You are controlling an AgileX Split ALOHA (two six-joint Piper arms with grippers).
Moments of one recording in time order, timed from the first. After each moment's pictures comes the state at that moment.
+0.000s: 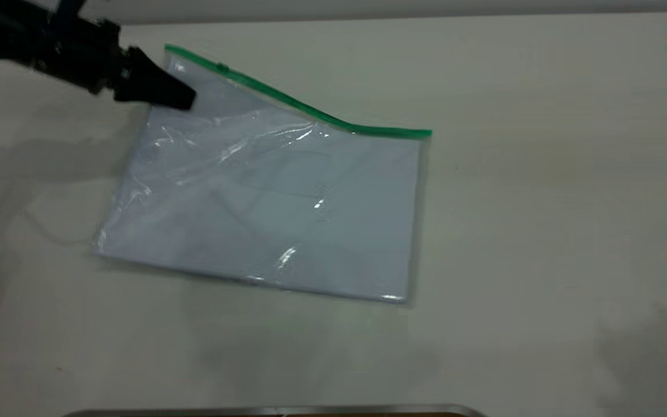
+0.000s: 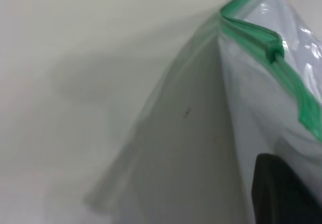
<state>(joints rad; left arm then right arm) 0.08 2.50 -1.56 -1.16 0.93 1.74 0.15 0.85 -0.58 0.29 0.59 -0.34</state>
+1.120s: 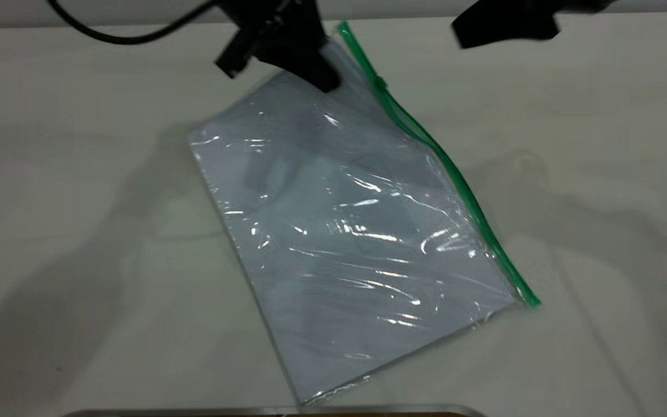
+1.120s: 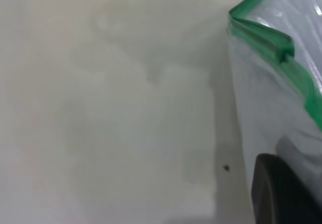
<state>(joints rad) -0.34 2.49 -1.89 -0.84 1.02 2.09 0.15 1.92 -0.94 1.55 0.63 -2.03</state>
